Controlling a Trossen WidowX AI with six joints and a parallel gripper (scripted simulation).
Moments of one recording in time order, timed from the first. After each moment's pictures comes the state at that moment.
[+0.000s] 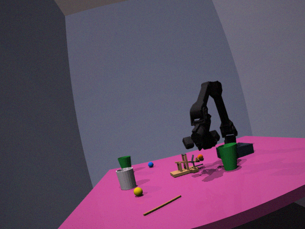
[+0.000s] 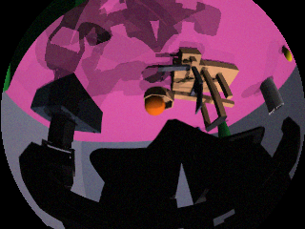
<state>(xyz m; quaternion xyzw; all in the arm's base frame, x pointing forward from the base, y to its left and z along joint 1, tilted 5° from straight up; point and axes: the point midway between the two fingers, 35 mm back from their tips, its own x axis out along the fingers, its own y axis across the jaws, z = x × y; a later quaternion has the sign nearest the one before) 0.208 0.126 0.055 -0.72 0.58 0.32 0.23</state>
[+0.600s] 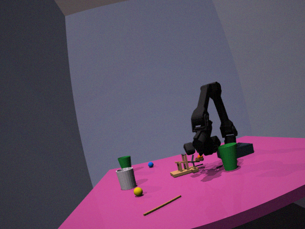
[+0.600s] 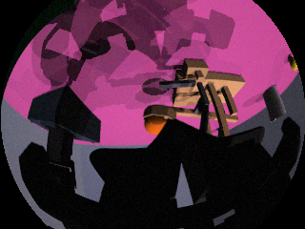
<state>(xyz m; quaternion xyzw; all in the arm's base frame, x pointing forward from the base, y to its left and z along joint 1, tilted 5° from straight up) 0.207 0.126 0.025 -0.72 0.58 0.32 0.22</state>
